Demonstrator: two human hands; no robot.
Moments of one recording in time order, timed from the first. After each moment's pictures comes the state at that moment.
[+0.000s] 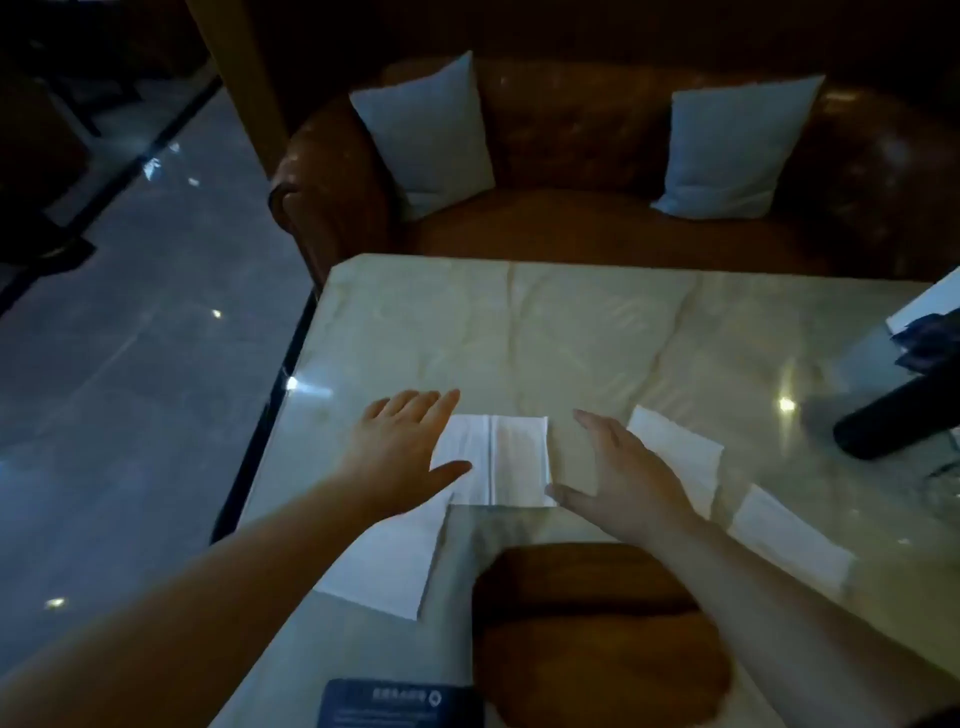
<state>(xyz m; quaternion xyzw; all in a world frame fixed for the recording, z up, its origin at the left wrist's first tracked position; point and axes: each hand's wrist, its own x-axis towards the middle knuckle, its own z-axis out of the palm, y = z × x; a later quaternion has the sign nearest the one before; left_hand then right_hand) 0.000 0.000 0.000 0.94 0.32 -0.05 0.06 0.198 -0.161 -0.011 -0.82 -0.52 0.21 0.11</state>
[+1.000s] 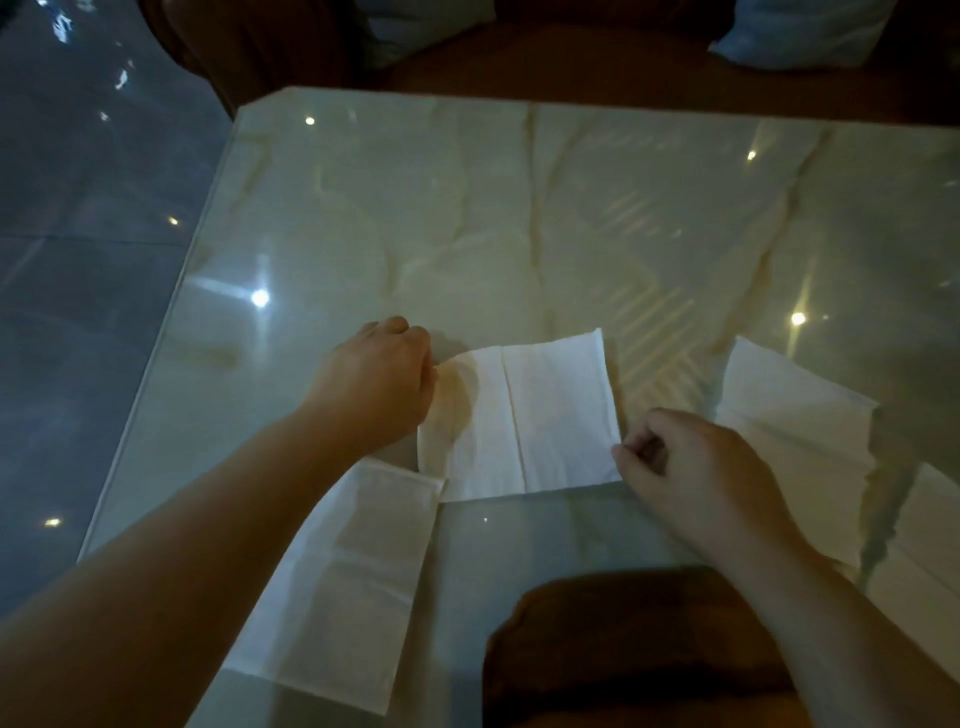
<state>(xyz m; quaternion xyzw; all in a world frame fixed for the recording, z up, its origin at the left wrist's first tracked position) 0.055 0.083 -0.138 0.91 0.37 -0.02 0.15 0.224 -0.127 -0.125 -0.88 -0.42 0.17 0.12</state>
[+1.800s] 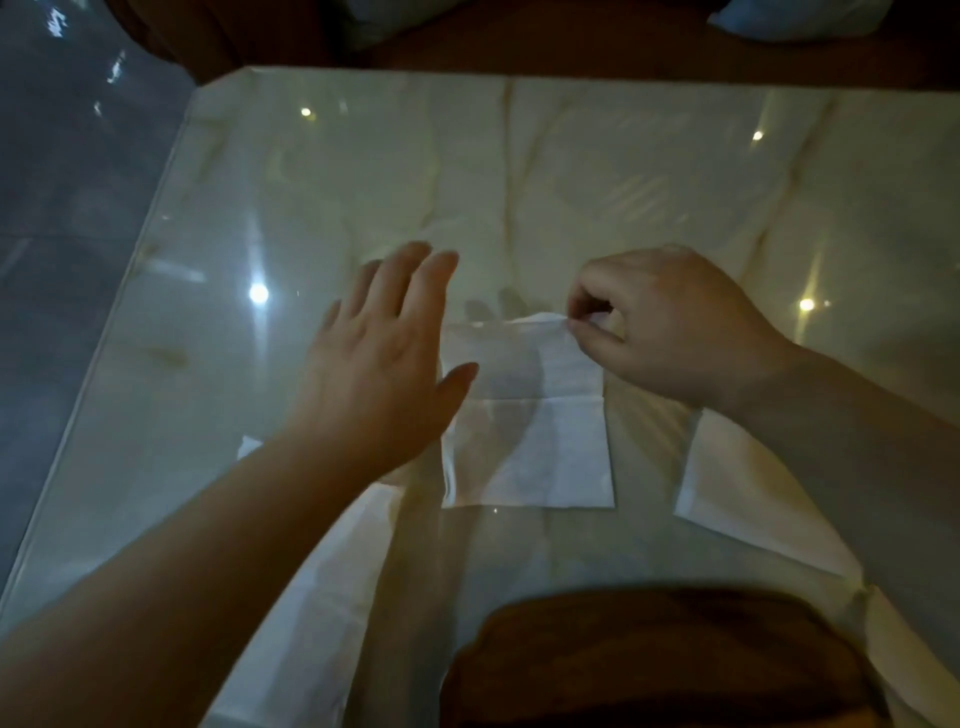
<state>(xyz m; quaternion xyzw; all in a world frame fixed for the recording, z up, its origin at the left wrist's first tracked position) 0.086 0.044 -0.105 0.92 0.35 0.09 0.12 0.292 -0.046 -0.098 -0.70 -0.70 0.06 0.16</state>
